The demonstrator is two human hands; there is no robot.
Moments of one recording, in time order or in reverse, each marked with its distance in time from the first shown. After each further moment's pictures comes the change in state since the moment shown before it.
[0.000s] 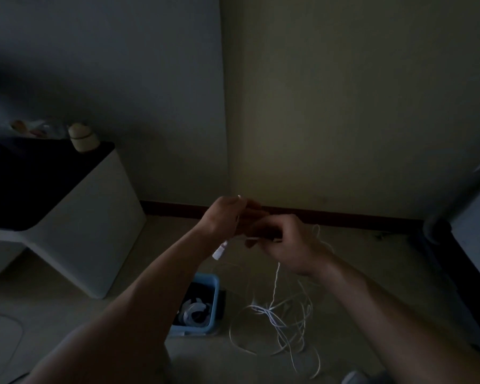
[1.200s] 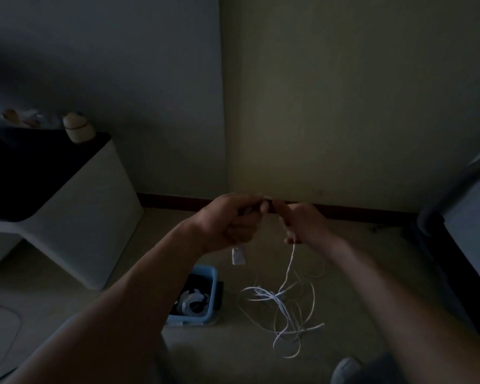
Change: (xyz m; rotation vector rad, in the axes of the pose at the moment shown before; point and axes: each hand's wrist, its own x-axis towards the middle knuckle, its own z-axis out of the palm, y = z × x) left_hand -0.007 -0.001 -0.005 -0.203 -0.493 -0.169; right_hand 0.017 0.027 -0.025 -0.016 0.119 0.317
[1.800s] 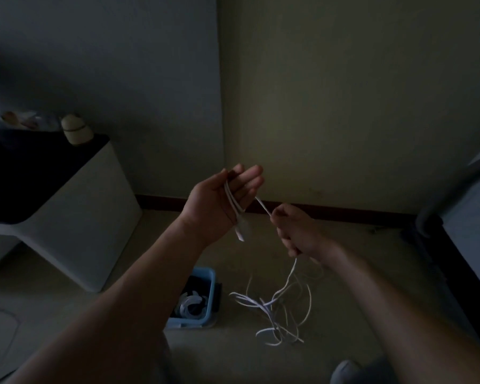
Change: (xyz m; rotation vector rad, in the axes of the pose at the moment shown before) left_hand 0.007 0.014 0.001 -0.587 0.210 0.325; right_hand -0.009 0.003 0.004 0.220 -0.125 0.113
